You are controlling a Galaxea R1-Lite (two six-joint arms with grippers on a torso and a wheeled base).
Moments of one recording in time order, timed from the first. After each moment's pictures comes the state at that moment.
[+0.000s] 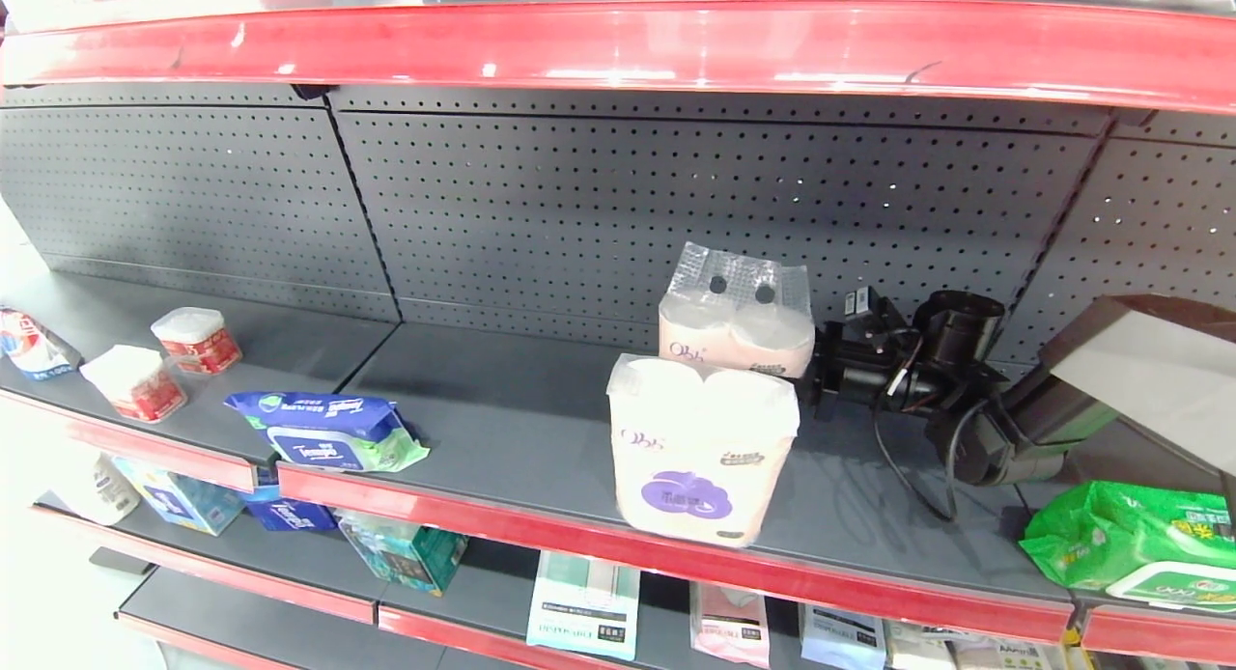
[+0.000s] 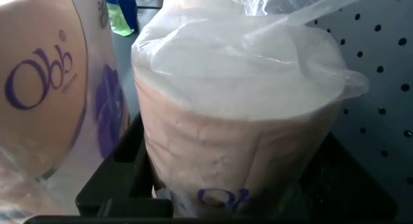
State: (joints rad) left arm 0.18 0.00 0.00 0.00 -0.02 0.01; right arm 0.12 2.32 -1.03 -1.23 1.04 -0.28
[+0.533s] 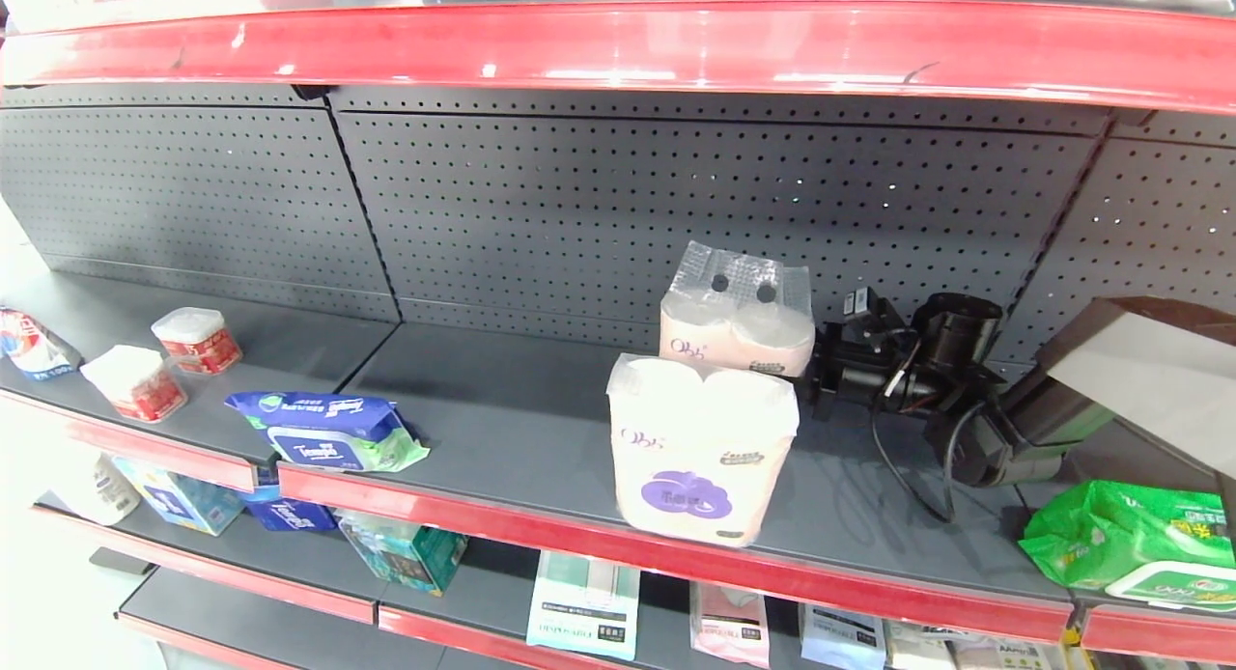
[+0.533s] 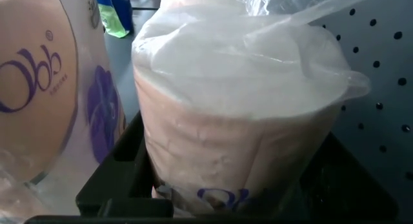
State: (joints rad) left arm 0.18 0.00 0.00 0.00 -0.02 0.01; right arm 0.11 2.33 -1.03 -1.23 1.03 -0.27
